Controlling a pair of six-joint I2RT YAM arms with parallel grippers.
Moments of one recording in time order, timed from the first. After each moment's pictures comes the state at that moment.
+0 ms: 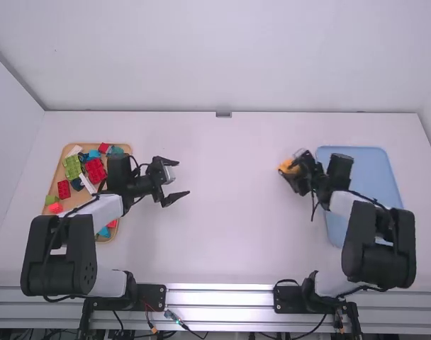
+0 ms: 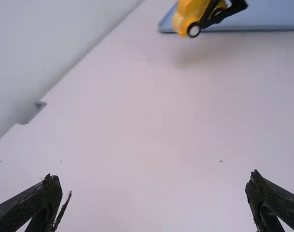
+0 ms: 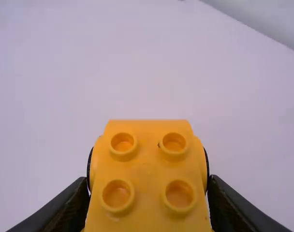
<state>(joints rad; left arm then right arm) 0.10 1.51 0.59 0.21 1.04 0.88 -0.20 1.64 0.66 0.19 -0.63 -0.67</state>
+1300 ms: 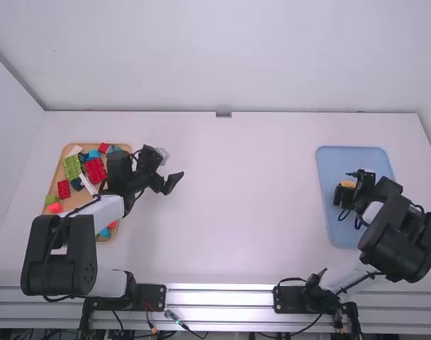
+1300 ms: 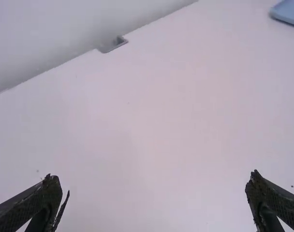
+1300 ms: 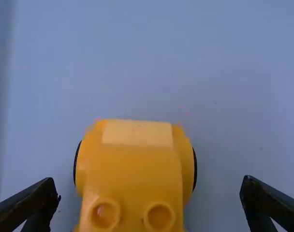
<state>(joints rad) 0.08 1.51 0.58 0.35 0.65 0.41 -0.61 1.78 0.66 0.22 -0.30 -0.42</state>
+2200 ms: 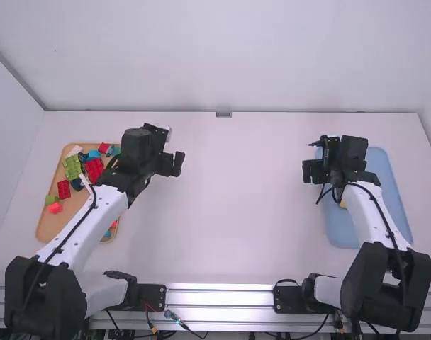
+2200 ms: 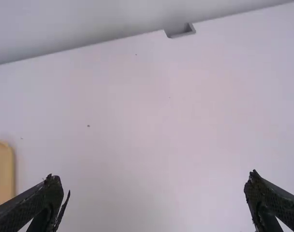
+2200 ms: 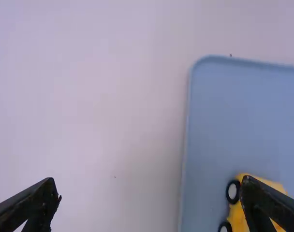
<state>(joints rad) -0.16 1.29 0.91 -0.27 0.07 0.03 -0.16 1.41 0.91 -0.40 -0.15 -0.29</state>
